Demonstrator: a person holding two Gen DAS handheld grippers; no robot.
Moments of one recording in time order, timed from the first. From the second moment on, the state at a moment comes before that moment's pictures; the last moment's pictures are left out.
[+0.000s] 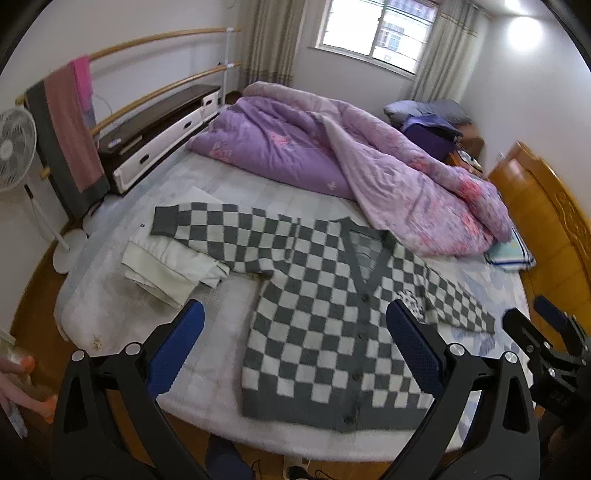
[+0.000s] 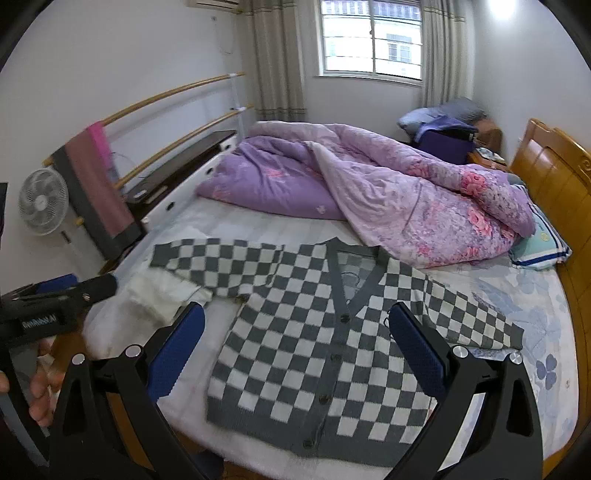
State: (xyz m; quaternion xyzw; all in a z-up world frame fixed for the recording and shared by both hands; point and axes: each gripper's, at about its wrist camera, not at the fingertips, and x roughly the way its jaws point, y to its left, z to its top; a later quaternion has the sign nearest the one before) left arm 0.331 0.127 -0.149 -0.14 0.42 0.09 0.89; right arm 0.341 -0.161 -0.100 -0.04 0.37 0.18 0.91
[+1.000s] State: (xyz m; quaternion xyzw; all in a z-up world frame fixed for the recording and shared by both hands) left arm 0.519 0.490 -0.432 -0.33 0.44 0.23 0.80; right arm 0.555 0.038 -0.356 -0.05 0.50 0.14 0.86
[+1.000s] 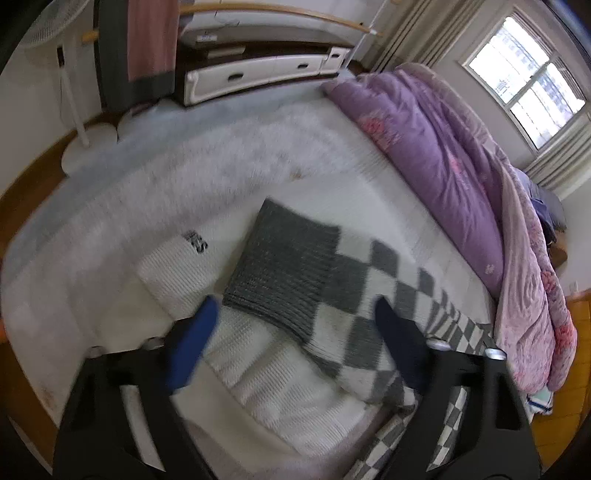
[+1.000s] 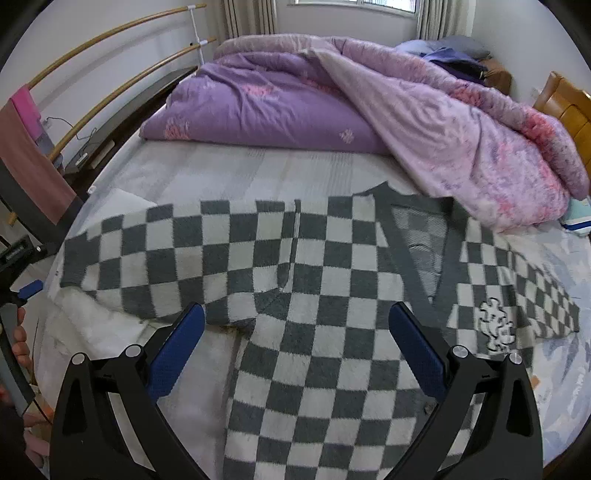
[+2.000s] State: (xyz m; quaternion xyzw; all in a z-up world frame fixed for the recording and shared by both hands) left arm 0.571 0.387 -0.288 -0.22 0.32 0.09 0.92; right arm 0.647 0.071 -0.538 0.10 0.62 0.26 0.73
